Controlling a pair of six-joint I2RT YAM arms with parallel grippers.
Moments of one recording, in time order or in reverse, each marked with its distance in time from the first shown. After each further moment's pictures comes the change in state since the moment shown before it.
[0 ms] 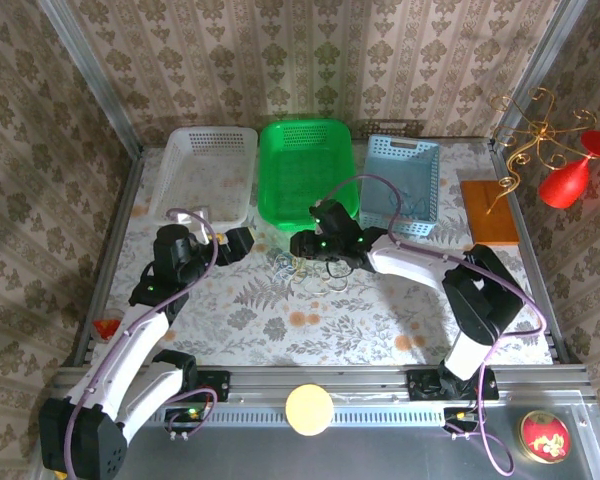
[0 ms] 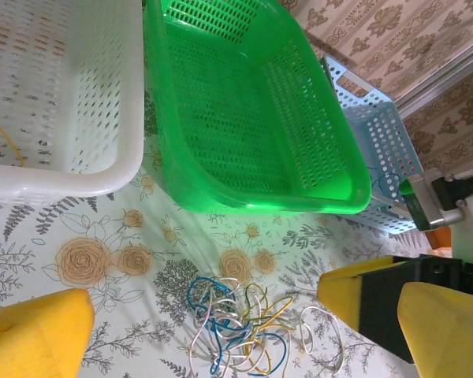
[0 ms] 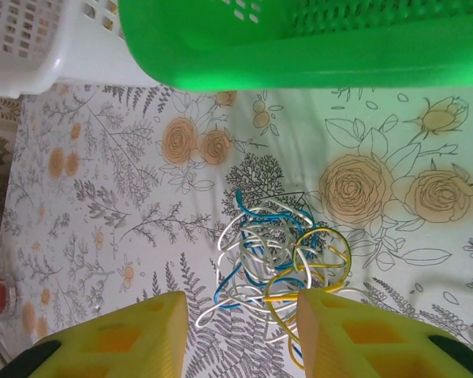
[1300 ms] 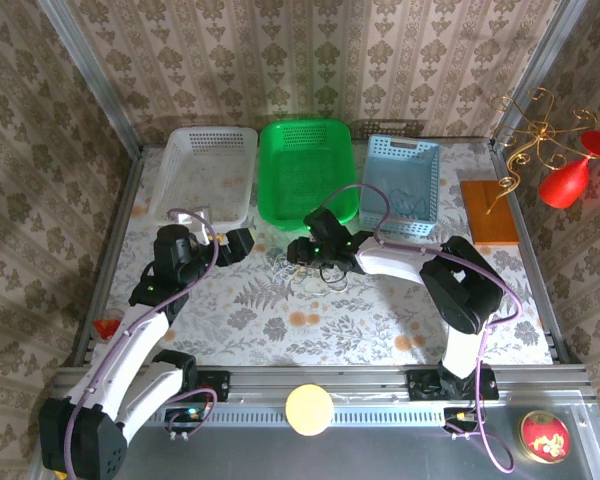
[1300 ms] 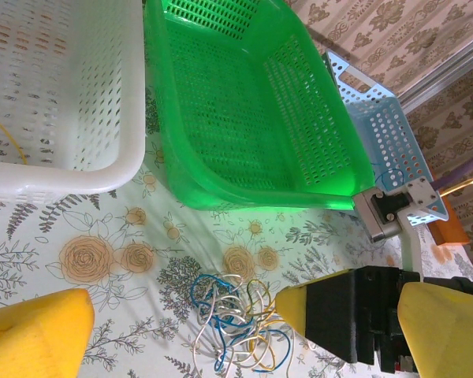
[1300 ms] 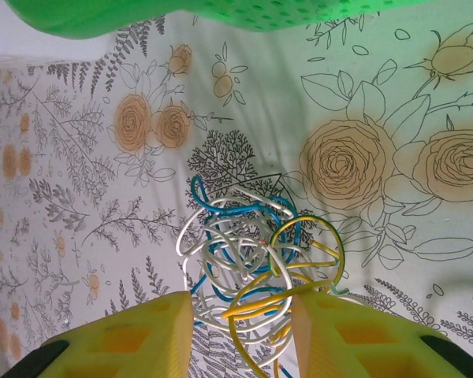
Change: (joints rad) left arm 0.000 0.000 0.000 -0.006 0.000 0.012; right arm 0.021 0.106 0.015 0.024 0.005 0.064
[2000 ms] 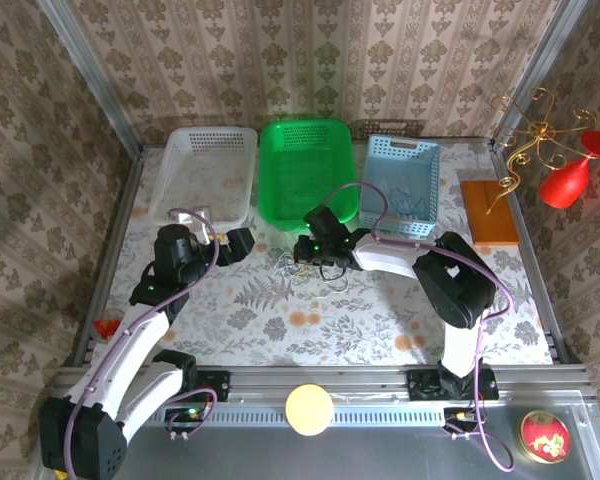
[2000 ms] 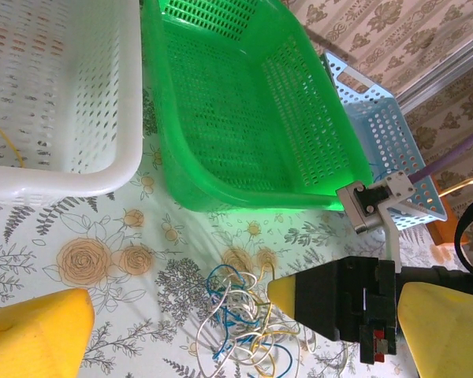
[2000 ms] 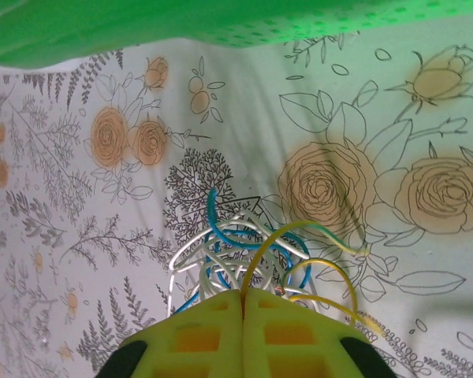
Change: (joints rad) left arm -0.005 0.006 0.000 0.010 0.000 0.000; right arm -0.022 0.047 0.028 -0.003 0.000 -0.031
